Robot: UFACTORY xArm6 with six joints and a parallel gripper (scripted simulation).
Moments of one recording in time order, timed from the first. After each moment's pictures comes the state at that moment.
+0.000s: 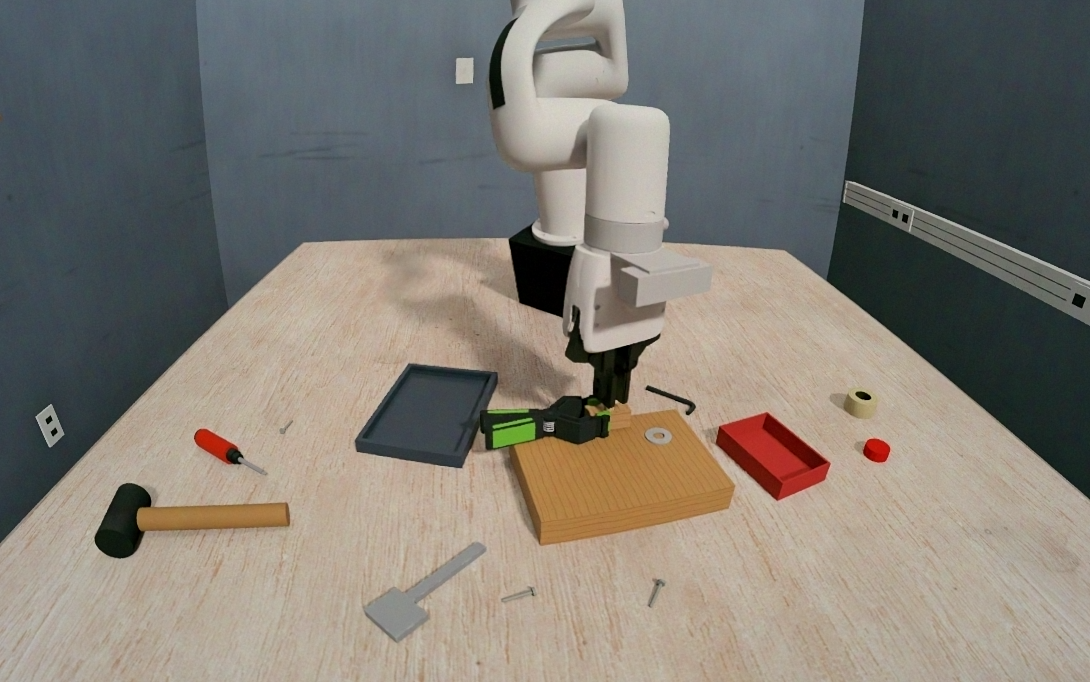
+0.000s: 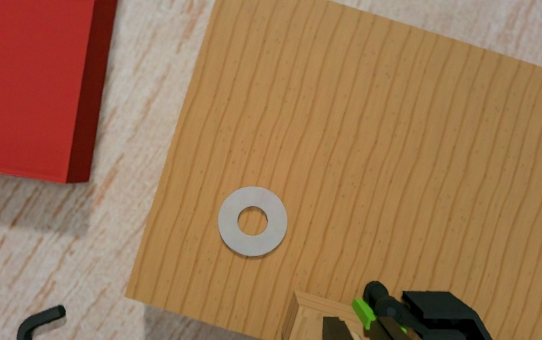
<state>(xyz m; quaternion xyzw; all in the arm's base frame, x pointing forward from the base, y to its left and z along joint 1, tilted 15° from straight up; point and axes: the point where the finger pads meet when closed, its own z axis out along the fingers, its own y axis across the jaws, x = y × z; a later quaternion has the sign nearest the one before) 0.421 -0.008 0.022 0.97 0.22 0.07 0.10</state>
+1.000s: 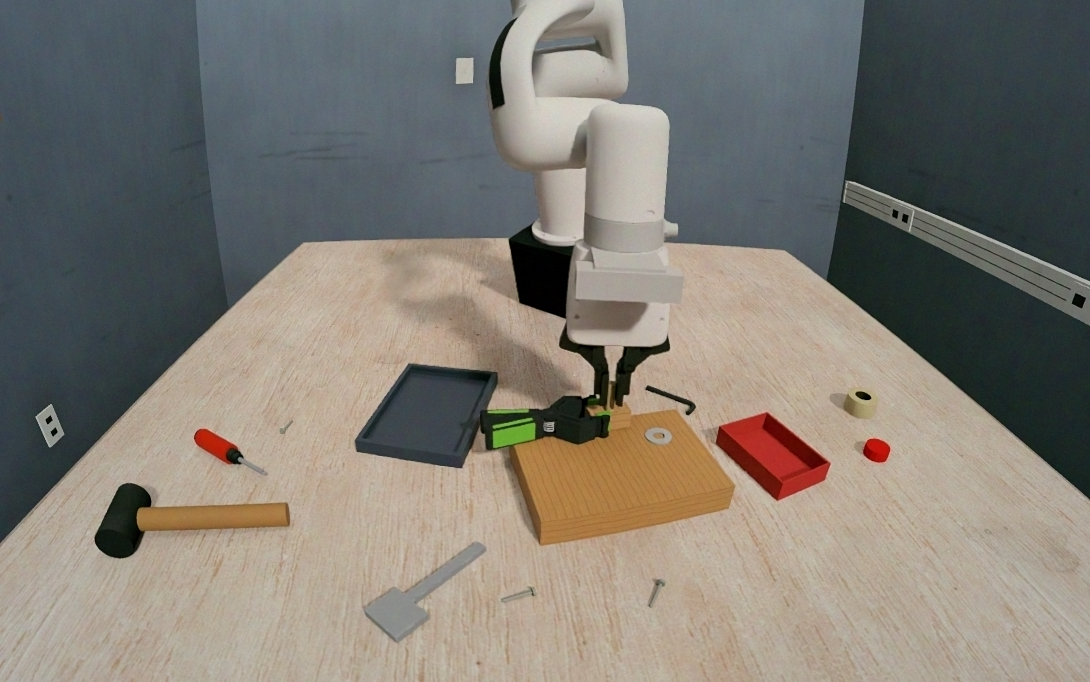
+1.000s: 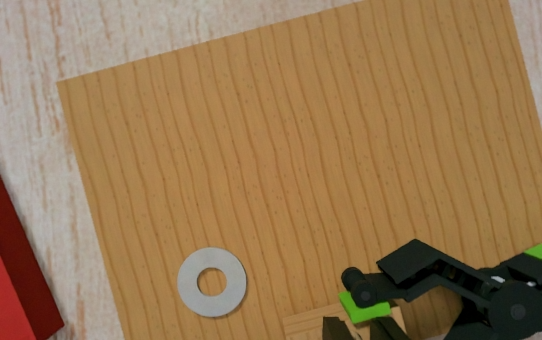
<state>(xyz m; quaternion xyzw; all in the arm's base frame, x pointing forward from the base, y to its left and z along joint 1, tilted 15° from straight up) 0.421 -0.008 0.023 0.99 -0.06 0.09 0.08</state>
